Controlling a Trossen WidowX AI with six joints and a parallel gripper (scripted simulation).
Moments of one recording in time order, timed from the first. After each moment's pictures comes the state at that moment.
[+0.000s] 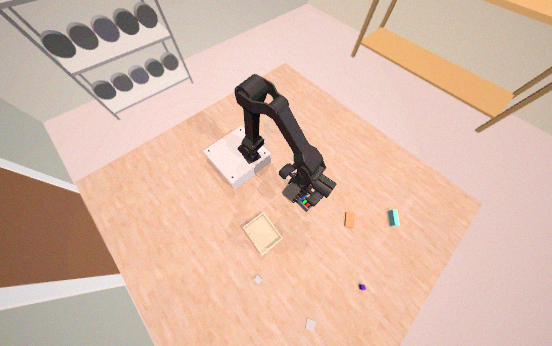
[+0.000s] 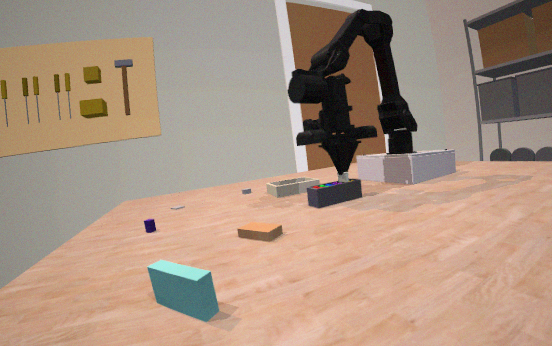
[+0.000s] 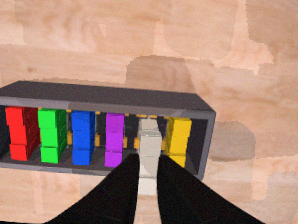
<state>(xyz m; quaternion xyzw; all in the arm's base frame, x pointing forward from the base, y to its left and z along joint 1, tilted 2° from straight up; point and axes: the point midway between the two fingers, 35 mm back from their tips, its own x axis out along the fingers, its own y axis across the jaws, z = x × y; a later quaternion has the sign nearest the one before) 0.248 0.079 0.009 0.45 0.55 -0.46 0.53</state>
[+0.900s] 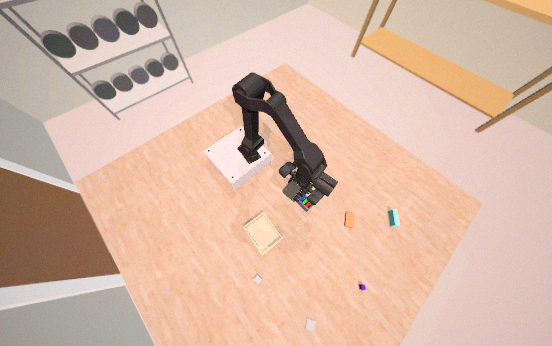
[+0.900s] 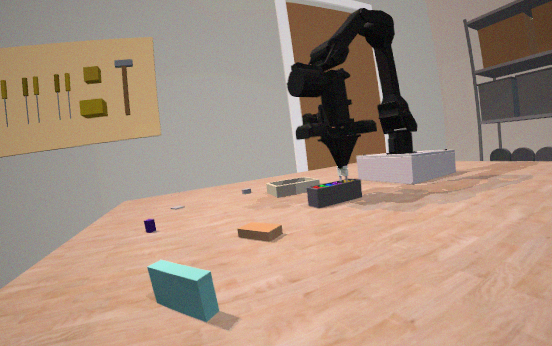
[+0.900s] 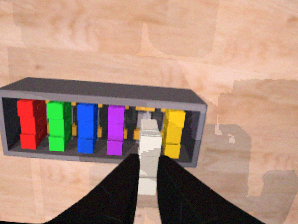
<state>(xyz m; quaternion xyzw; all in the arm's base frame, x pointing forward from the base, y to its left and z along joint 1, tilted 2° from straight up) 0.248 0.079 0.022 0.45 0.55 -0.46 0.53</state>
